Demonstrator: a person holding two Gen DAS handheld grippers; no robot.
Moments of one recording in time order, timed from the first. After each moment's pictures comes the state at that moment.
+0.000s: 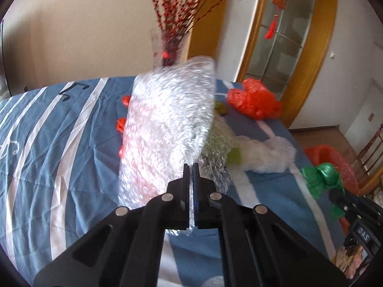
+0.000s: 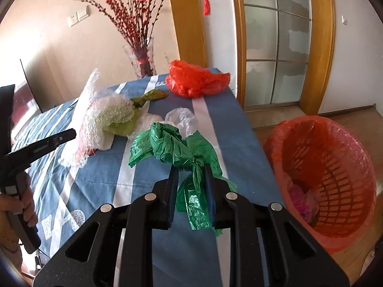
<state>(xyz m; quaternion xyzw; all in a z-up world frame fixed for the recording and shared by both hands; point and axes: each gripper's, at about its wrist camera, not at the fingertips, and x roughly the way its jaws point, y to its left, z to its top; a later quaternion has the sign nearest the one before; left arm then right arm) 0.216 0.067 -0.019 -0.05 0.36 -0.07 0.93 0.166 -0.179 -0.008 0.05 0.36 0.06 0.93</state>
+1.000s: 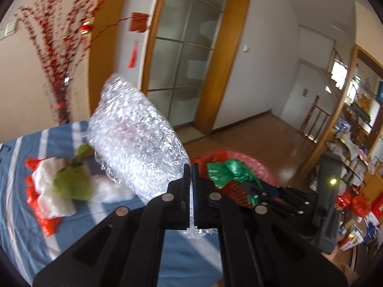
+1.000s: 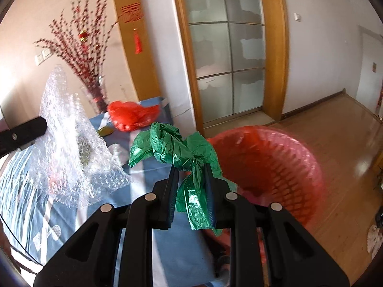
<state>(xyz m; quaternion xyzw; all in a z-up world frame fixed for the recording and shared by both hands) 0.161 -0.108 0.078 -0.01 0.29 -0.30 0.91 0.133 -0.294 0.023 0.10 0.31 -0.05 0.95</state>
